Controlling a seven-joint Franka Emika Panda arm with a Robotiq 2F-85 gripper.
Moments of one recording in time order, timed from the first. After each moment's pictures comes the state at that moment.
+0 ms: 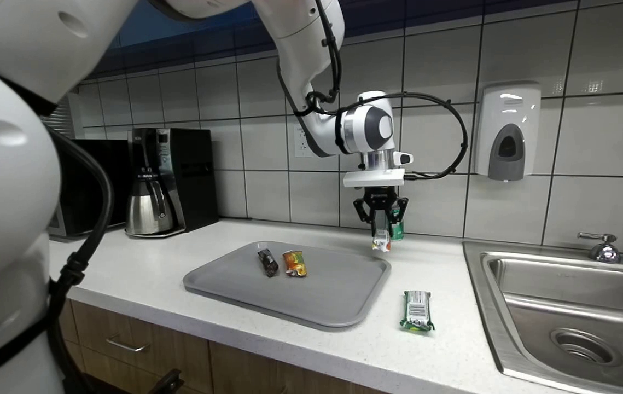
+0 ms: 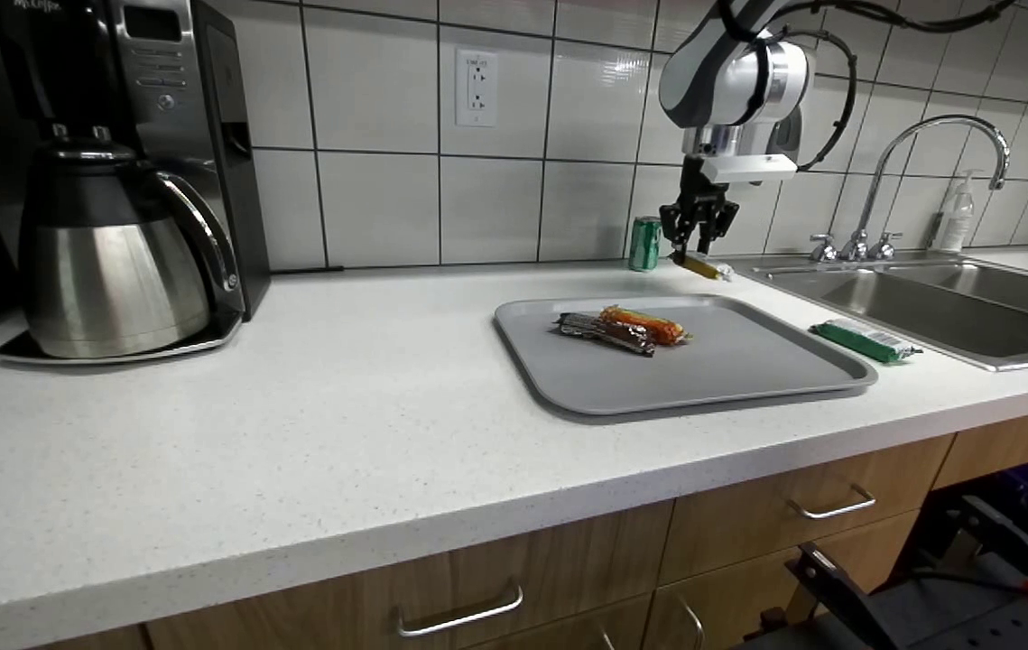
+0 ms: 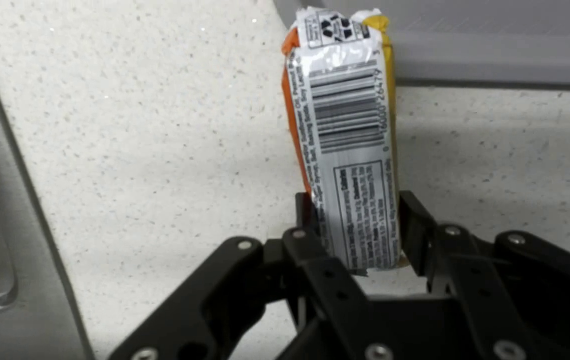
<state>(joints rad) -0.14 0.60 -0.07 -1.66 -0.05 2.36 -0.19</state>
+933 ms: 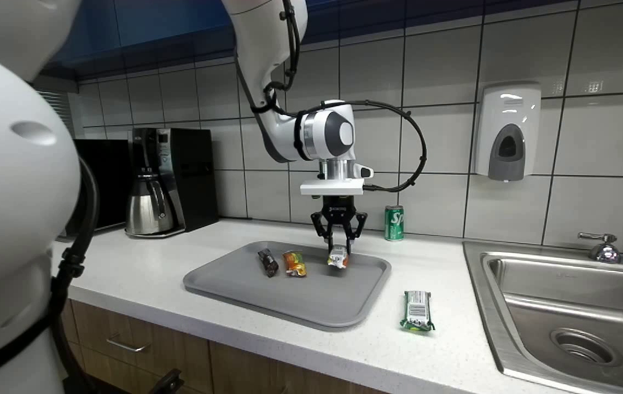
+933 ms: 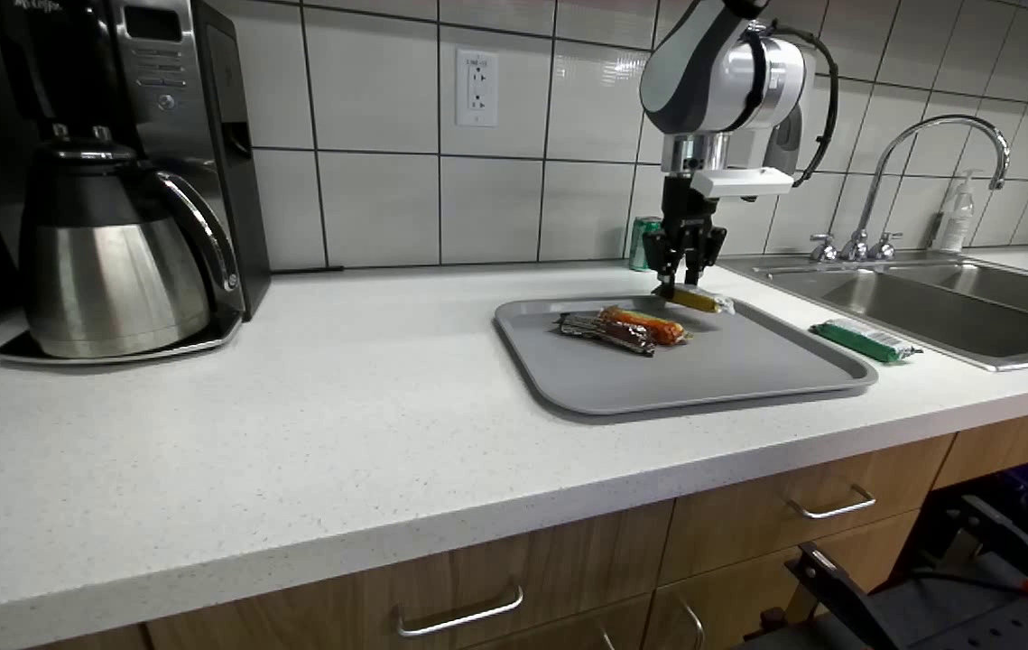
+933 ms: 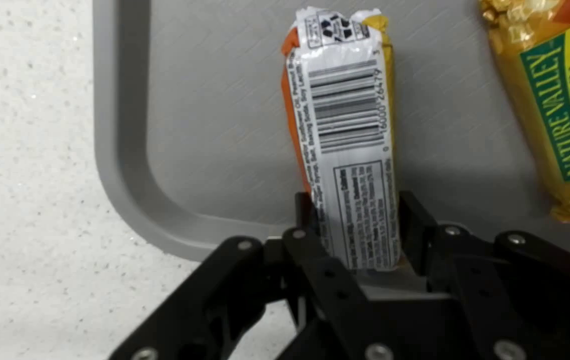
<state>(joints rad) -0.05 0.43 -0.04 -1.97 -0.06 2.37 -0.19</state>
